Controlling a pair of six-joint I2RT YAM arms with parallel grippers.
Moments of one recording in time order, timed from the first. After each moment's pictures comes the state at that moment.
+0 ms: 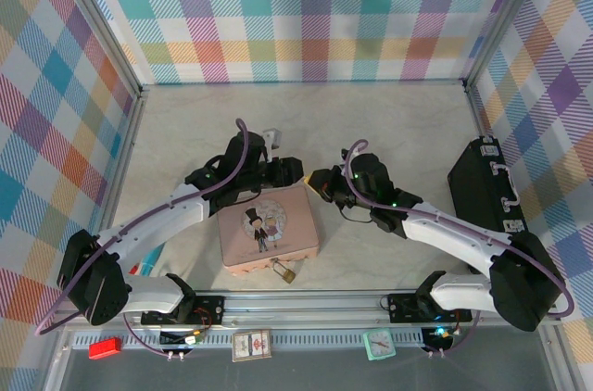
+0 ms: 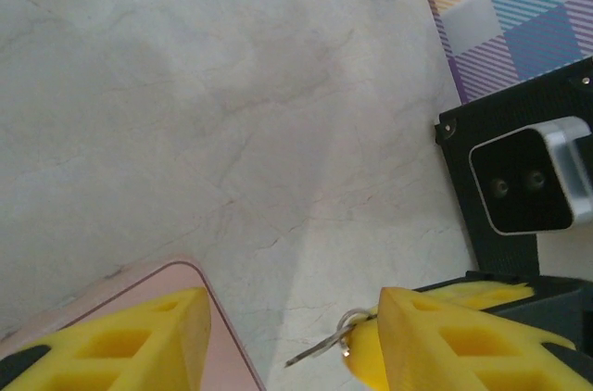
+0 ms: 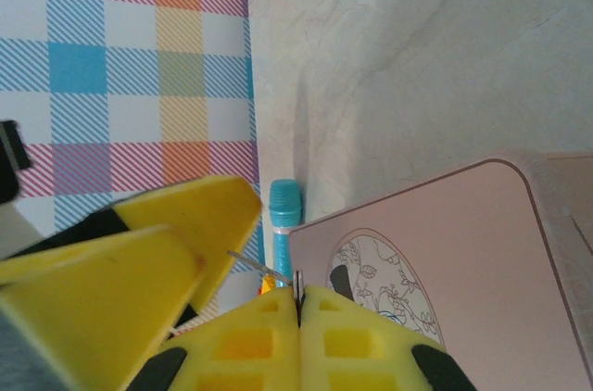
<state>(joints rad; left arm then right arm) -0.67 1.30 0.98 -0.28 0.20 -0.70 0.74 1.23 0.69 0.15 -0.27 1.28</state>
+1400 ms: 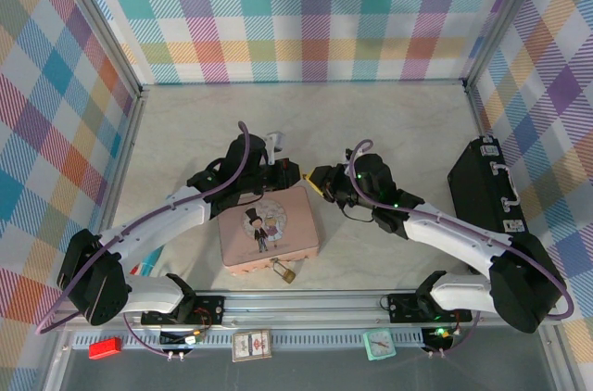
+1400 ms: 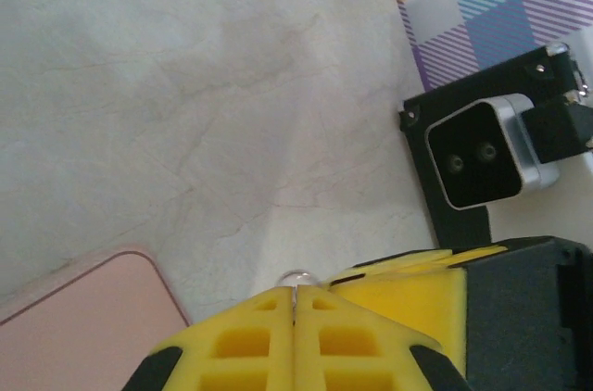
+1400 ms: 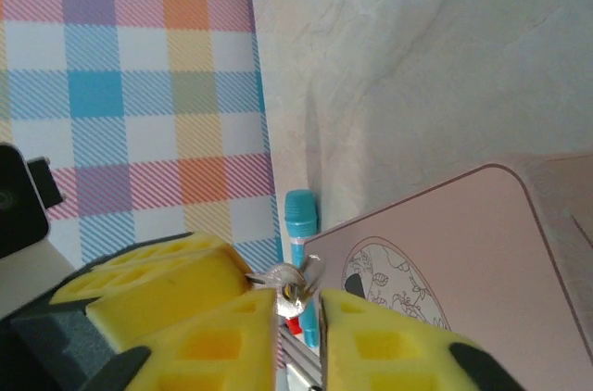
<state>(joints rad) -0.68 1.30 0.96 -0.22 0.25 -0.73 0.71 1.22 0.67 0.18 -0.27 1.34</state>
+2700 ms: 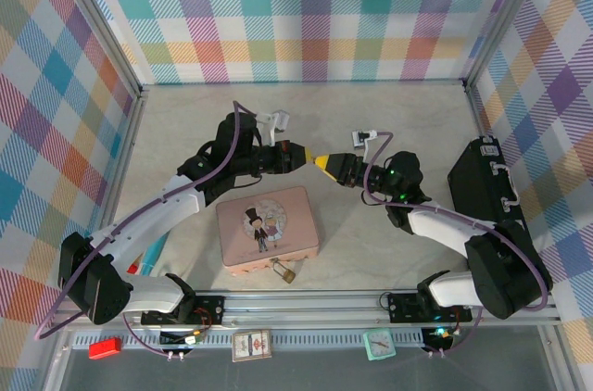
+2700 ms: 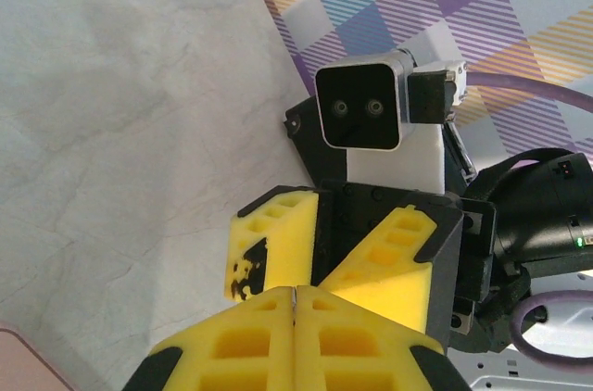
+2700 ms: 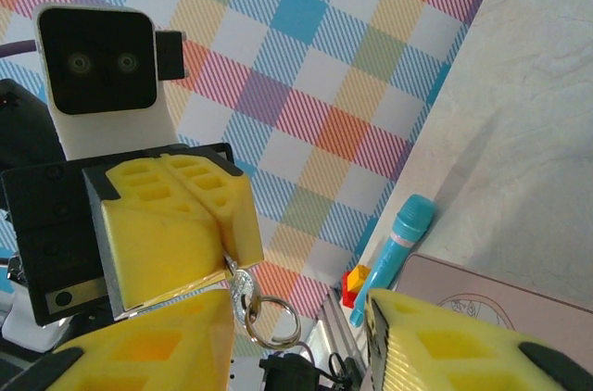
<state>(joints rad) -0.64 1.31 1.12 -0.23 0.48 -0.69 0.47 1.32 0.54 0.90 -0.79 1.19</state>
